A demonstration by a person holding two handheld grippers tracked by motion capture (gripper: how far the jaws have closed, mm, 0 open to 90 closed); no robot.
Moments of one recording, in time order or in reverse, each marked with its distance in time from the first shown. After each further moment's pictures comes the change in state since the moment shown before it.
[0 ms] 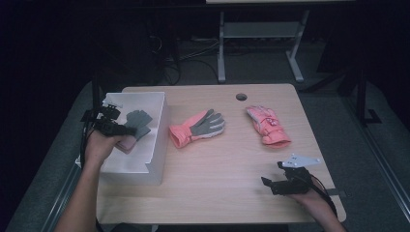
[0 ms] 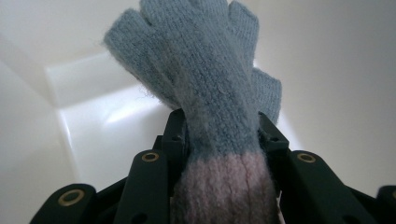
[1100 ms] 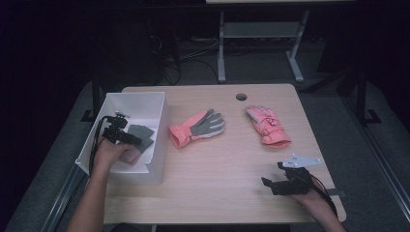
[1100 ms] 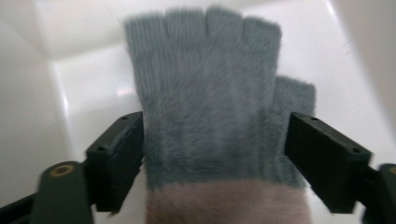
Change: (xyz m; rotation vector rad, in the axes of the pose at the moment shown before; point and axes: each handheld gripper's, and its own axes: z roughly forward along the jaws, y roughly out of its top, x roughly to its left) left arm 0.005 -0.015 0.043 0.101 0.120 -0.036; right arm 0.000 -0.001 -0.001 0.001 0.006 0.003
